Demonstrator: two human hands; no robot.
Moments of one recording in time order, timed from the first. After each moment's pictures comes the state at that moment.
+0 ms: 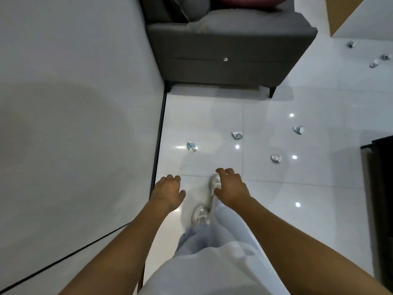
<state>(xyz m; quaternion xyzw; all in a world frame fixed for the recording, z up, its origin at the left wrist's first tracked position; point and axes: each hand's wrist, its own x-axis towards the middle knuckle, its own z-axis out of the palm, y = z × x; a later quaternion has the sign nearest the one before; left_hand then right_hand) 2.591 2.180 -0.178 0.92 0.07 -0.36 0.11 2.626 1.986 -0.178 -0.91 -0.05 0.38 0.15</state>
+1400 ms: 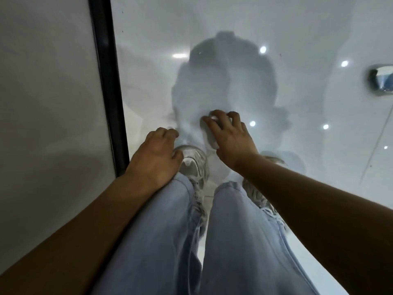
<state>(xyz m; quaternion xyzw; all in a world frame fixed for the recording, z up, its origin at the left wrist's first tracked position) 2.861 2.338 -0.809 0.88 0.08 -0.42 0.22 2.879 2.152 -0.884 -0.90 -0.21 0.38 0.11</state>
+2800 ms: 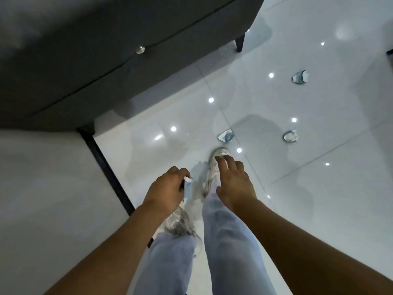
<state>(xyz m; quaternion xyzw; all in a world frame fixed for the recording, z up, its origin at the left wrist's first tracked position) 3.041 2.136 -0.467 0.86 -0.18 -0.45 0.15 2.958 1.968 -0.487 -0.90 0.18 0.32 0.22</state>
